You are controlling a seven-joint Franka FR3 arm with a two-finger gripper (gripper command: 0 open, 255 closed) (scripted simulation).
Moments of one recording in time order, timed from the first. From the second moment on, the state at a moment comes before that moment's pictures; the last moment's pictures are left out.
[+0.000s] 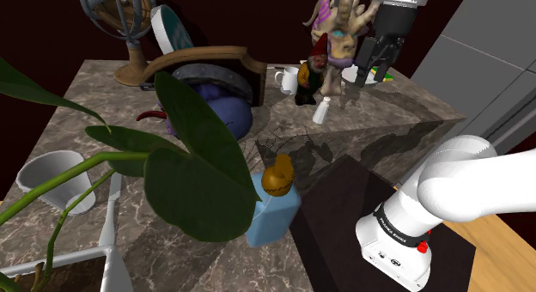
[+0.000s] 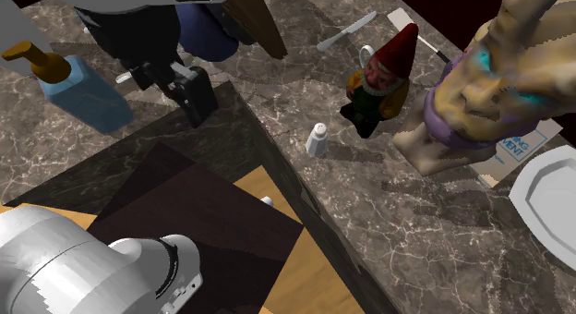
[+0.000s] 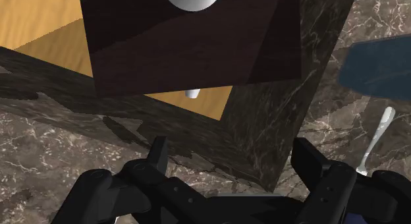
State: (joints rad) arm -0.02 -0.82 -0.05 -2.41 0.02 1.45 0.05
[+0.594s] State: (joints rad) arm -0.04 -0.73 -0.14 -2.51 -0.09 1.70 -0.10
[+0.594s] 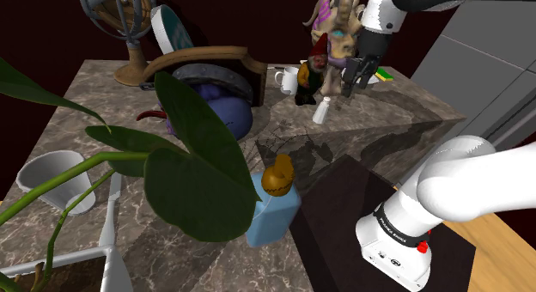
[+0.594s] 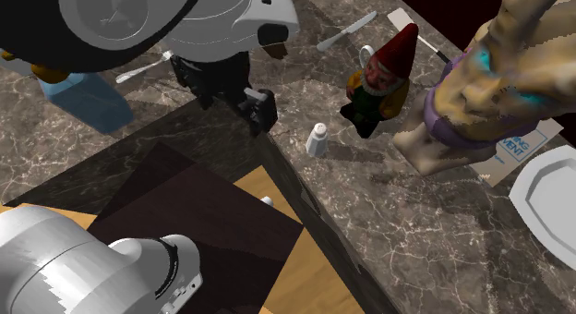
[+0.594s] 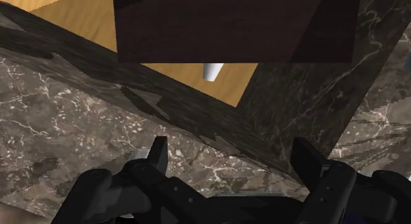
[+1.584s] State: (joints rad) arm -0.04 -0.30 -0.31 -2.50 -0.22 2.26 -0.38
